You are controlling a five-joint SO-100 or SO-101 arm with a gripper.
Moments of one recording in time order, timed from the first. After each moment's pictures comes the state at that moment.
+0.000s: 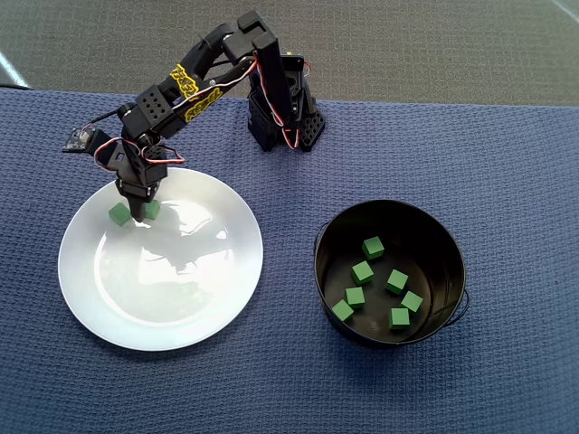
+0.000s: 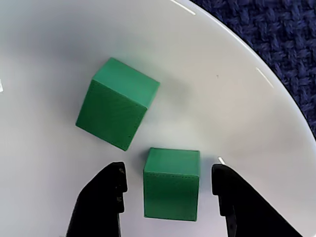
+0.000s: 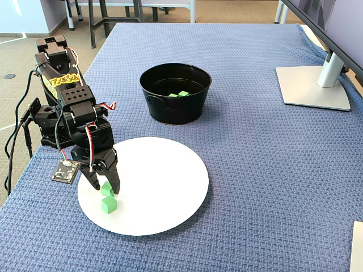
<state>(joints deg) 55.8 77.6 100.0 55.5 -45.3</state>
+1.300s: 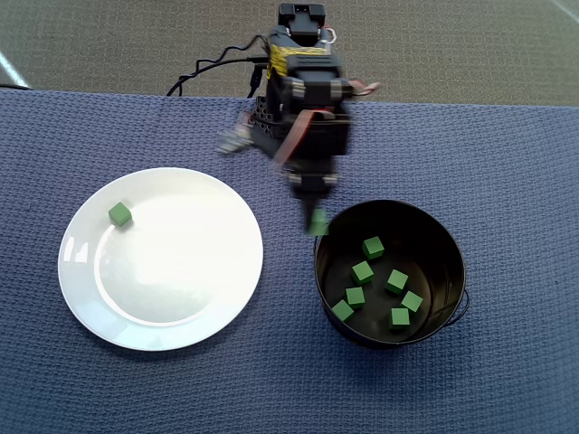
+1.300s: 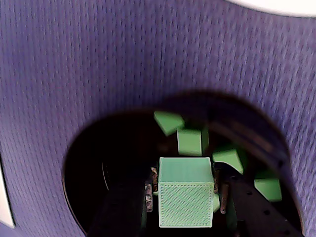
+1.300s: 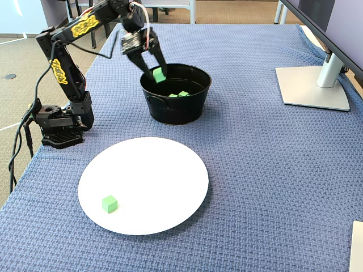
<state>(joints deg) -8.7 102.0 76.0 87.9 -0.2</state>
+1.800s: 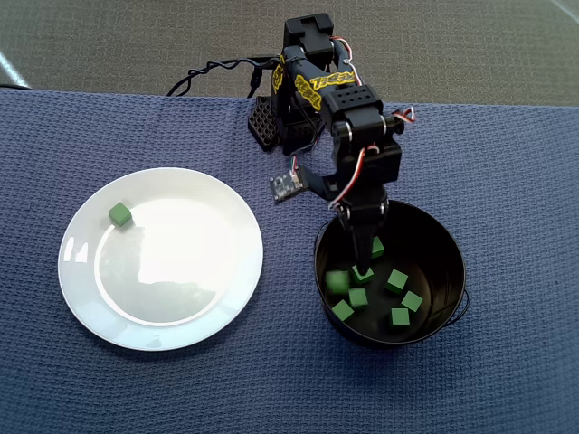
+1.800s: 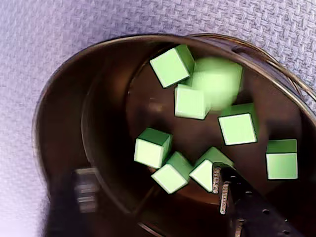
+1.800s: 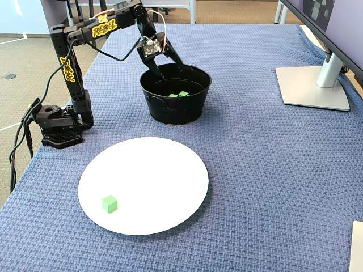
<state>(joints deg) -16.3 95.1 76.1 82.0 3.3</state>
